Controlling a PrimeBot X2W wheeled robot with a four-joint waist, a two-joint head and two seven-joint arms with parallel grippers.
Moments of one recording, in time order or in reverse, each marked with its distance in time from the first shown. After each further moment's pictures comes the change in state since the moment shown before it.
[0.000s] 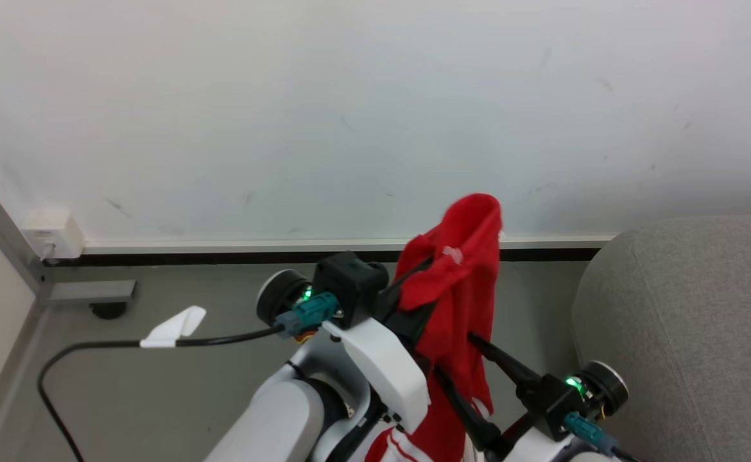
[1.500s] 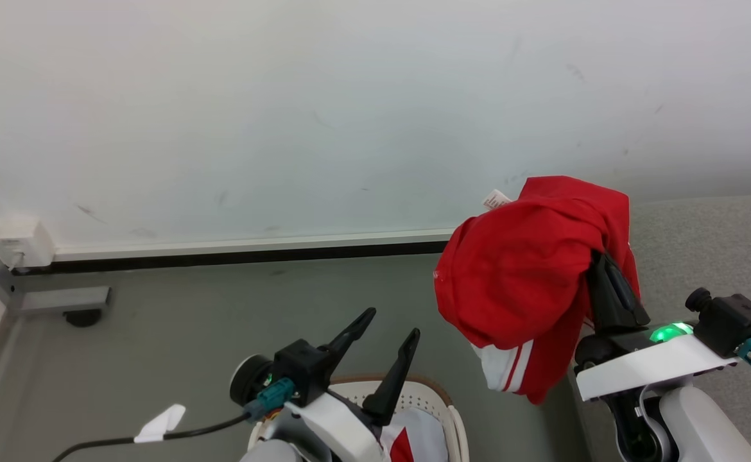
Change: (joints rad) left arm 0.113 0.032 -0.031 0.331 -0.010 0.013 -0.381; right arm -0.027 -0.011 -0.328 -0.142 0.431 0.000 0.000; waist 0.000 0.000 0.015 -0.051
